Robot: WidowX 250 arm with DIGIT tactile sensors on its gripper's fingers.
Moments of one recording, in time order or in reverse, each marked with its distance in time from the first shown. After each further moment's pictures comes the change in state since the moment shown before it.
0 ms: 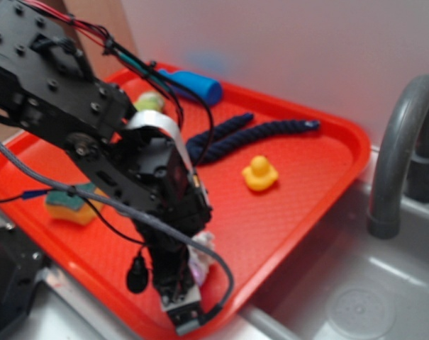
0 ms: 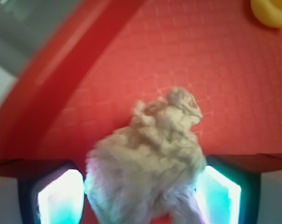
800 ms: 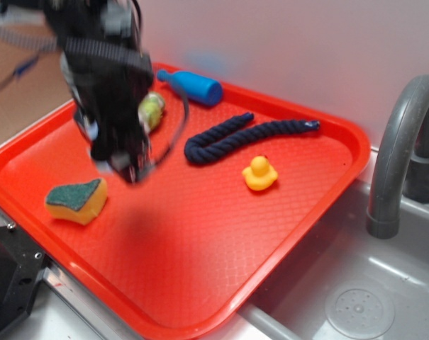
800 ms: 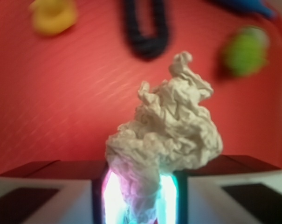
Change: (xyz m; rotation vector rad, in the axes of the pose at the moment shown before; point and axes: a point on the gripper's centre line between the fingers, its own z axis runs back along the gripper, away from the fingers) arm -0.019 0.111 0.088 0.212 0.161 0.568
